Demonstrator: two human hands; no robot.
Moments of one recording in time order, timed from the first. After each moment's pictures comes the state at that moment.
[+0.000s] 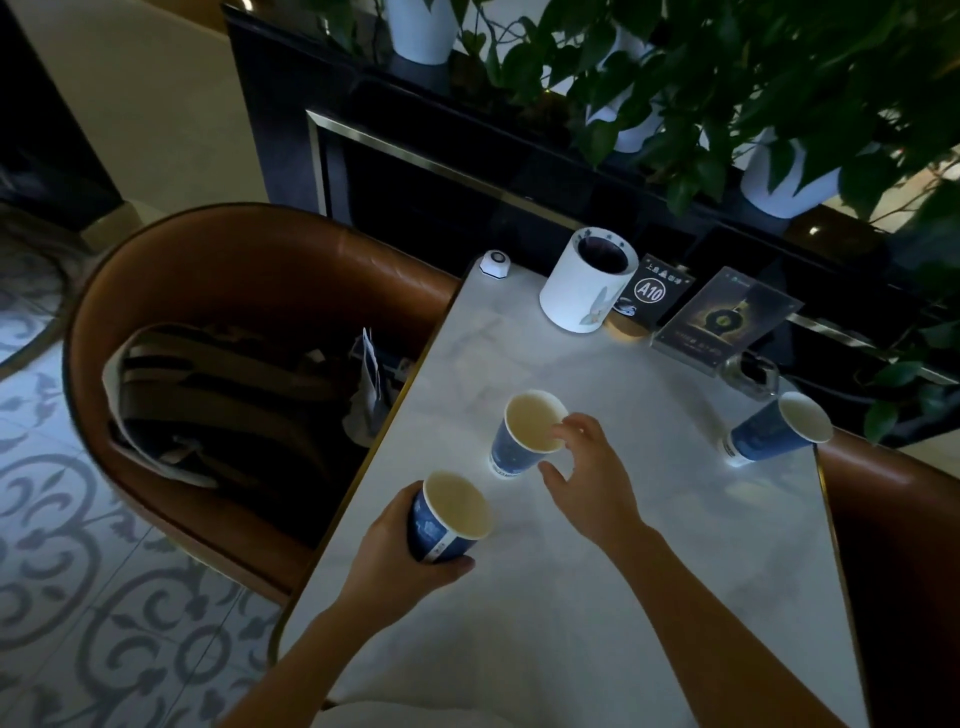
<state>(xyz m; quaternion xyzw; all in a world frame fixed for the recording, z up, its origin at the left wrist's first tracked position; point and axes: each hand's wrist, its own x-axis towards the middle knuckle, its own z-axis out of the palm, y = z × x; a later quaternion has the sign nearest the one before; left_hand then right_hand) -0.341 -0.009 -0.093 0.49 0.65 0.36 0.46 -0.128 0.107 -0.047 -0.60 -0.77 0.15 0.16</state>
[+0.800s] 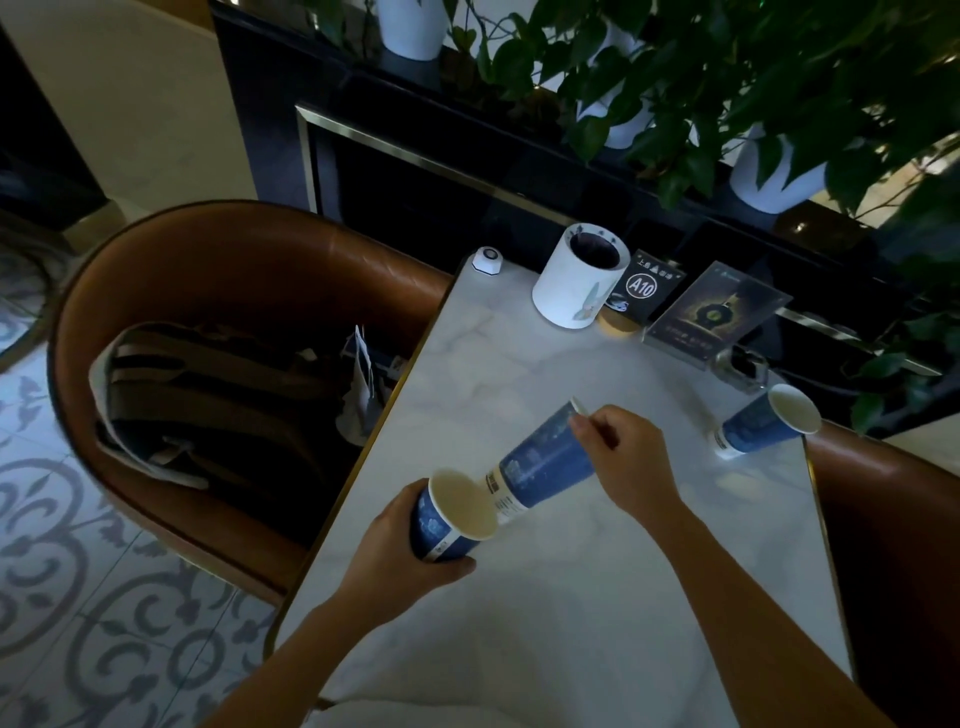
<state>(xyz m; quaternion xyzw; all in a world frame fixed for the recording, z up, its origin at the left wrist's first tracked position) -0.342 -0.008 -0.092 0.50 0.63 0.35 0.48 -0.110 0.116 -0.007 -0.62 -0.72 0.20 0.26</state>
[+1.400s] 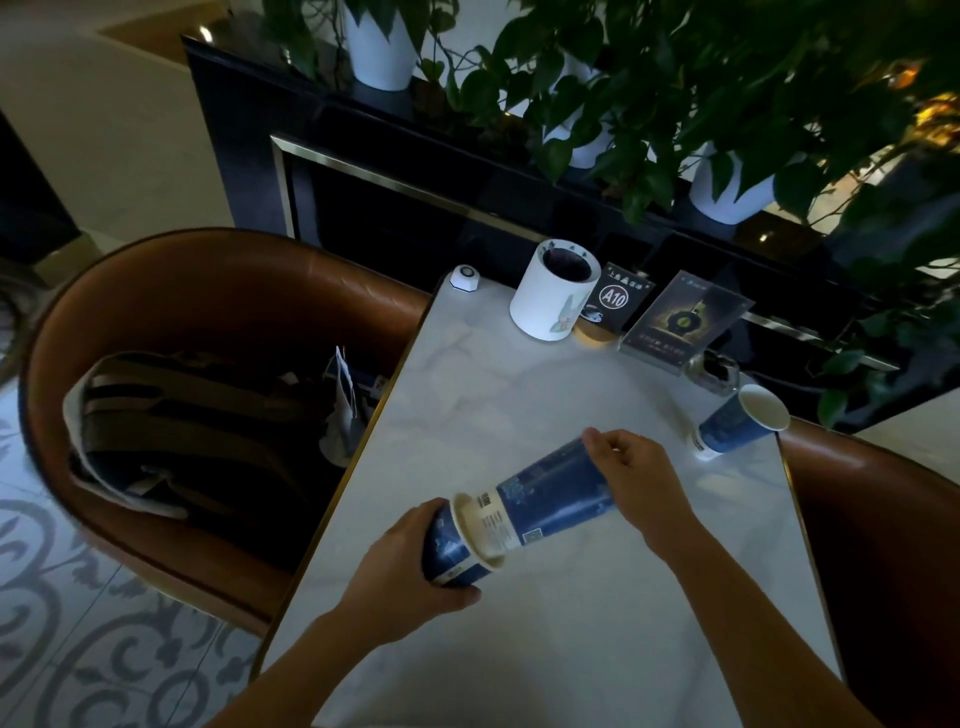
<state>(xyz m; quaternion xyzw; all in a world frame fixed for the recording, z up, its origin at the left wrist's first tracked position) -0.331 -0.004 -0.081 0.61 0.61 0.25 0.44 -0.097 0.093 0.020 -0.67 -0.61 0.33 0.26</state>
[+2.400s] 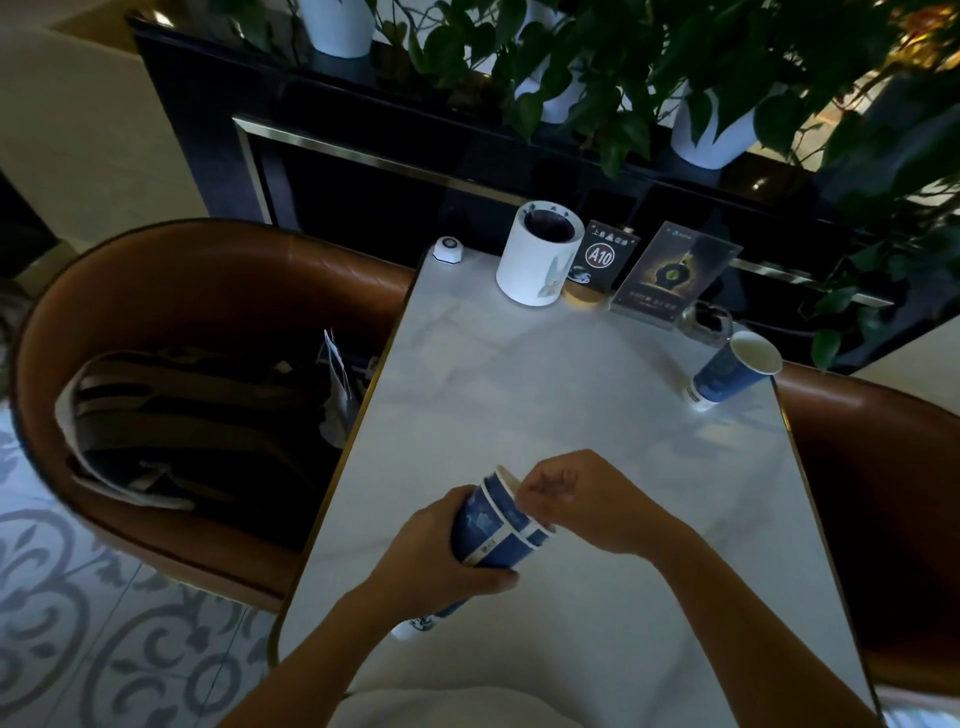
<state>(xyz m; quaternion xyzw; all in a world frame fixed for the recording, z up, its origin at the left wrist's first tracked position) -0.306 -0.010 -0.070 0.62 0.56 0.24 0.50 -0.114 0.043 0.020 -0.53 -0.71 0.45 0.10</state>
